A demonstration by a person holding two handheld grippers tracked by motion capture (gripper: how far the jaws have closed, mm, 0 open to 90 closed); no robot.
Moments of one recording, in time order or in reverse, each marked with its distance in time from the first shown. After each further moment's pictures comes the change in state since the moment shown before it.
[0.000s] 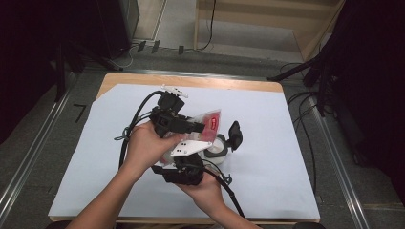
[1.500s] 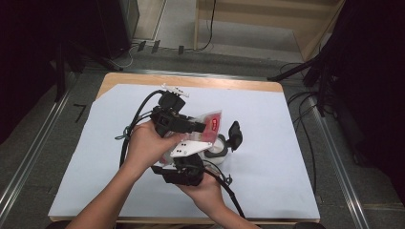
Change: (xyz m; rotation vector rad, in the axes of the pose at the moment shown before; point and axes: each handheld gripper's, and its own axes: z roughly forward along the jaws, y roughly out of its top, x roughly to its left) left arm -0.001 0.002 0.001 -0.001 -0.010 0.000; right arm 0.002 0.001 -0.001 0.003 -0.008 -0.003
